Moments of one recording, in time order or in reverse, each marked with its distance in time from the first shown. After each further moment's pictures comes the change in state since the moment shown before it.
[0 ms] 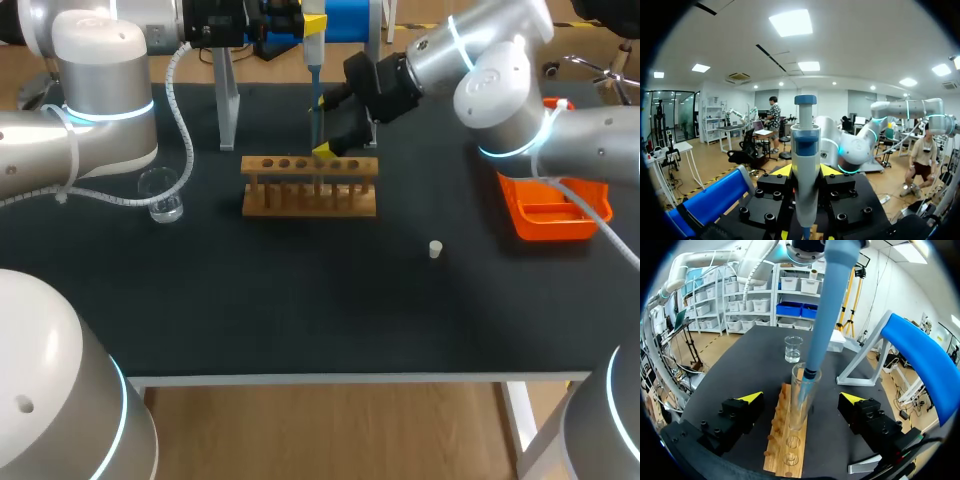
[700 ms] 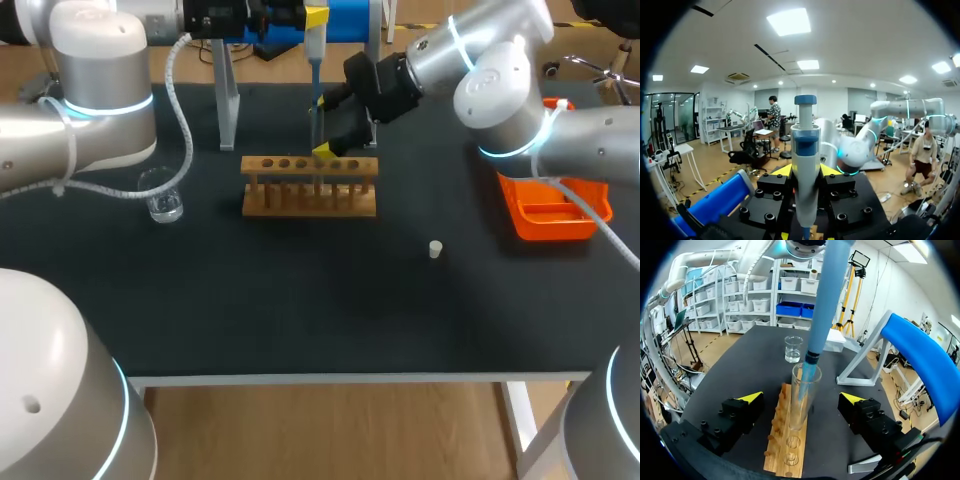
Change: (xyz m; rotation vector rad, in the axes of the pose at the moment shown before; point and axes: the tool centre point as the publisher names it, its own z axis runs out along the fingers) left arm 0.004 -0.015 0.001 -0.019 -0.005 0.019; right arm 0.000 0.000 0.000 0.001 0.000 0.000
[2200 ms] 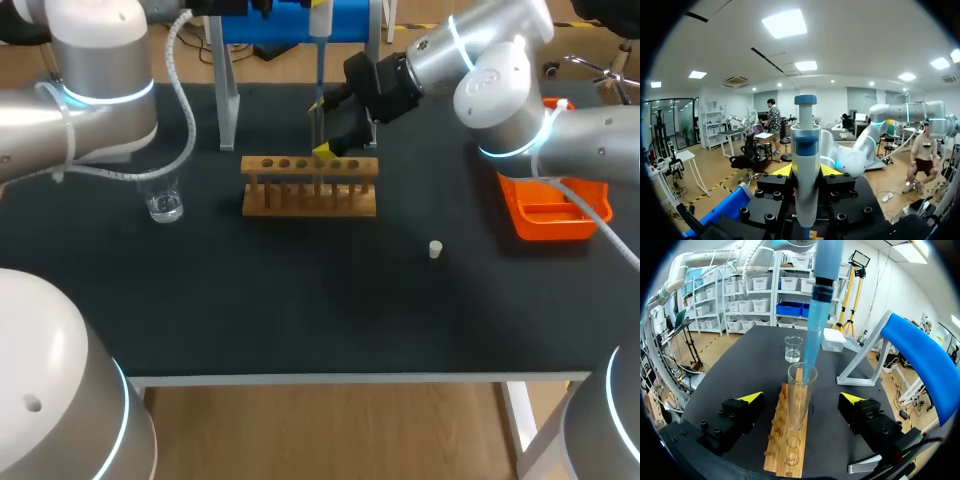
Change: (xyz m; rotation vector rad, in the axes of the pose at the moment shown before) left arm 0.010 -0.038 0.003 0.004 -0.004 0.034; right arm 0.000 0.000 0.000 0.000 0.000 0.000
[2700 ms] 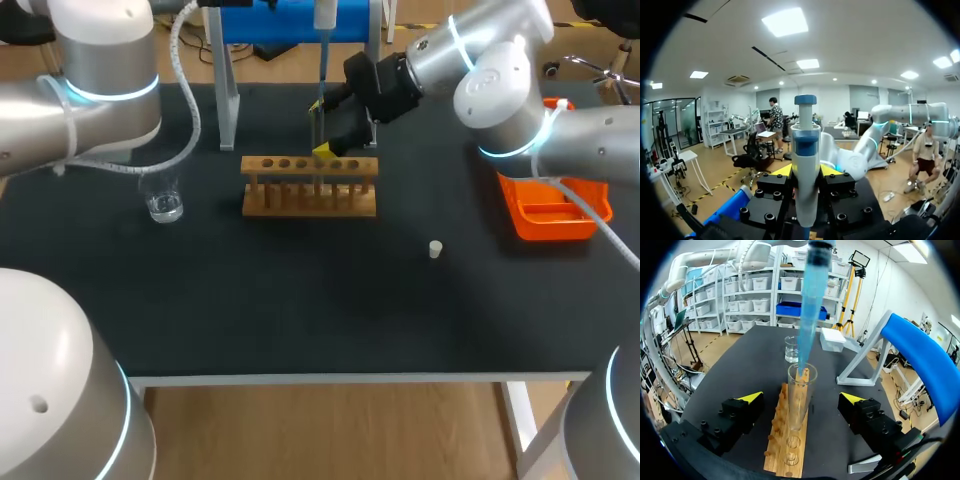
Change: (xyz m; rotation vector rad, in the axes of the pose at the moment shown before) left arm 0.005 -0.017 0.004 -0.026 -0.032 0.006; right arm 0.000 0.000 0.000 0.000 0.000 0.000
